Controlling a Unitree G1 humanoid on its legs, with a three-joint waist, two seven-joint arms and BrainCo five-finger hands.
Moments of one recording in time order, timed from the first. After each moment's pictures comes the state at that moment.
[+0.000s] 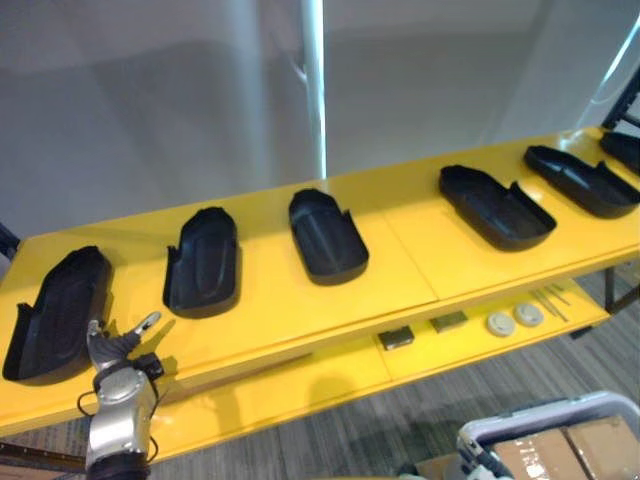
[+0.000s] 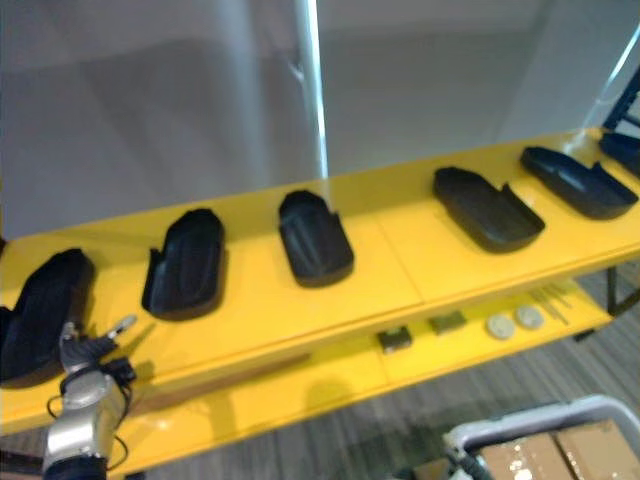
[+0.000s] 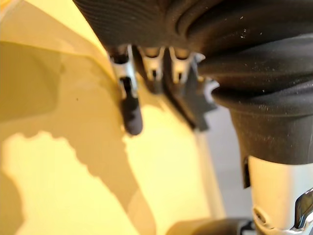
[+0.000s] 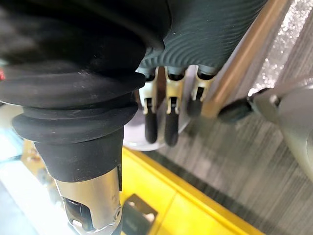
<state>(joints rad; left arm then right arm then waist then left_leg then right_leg) 0.00 0.32 0.35 0.22 -0.22 0.26 0.44 0.12 -0.12 -0.48 0.95 0.42 0.06 0.03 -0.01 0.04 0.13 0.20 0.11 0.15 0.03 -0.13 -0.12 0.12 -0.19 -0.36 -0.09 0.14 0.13</state>
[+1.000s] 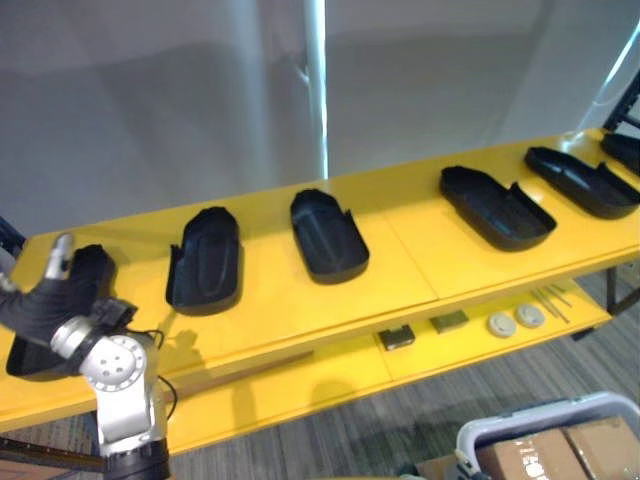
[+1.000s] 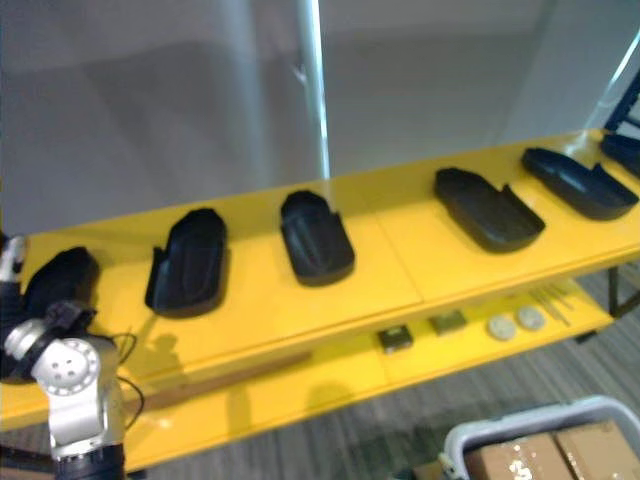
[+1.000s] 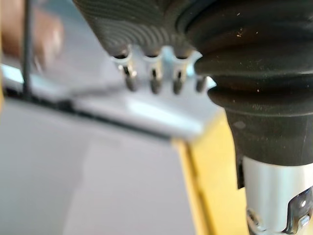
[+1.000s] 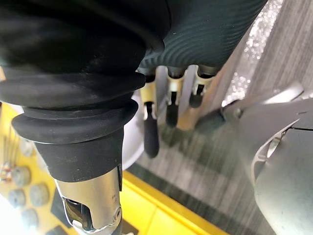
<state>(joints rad) -0.05 0.14 0.44 -0.26 -0.13 -0.21 0.90 0.16 -0.08 -0.51 1.01 0.41 0.07 0.00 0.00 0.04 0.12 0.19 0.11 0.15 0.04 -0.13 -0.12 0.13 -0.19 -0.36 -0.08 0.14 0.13</state>
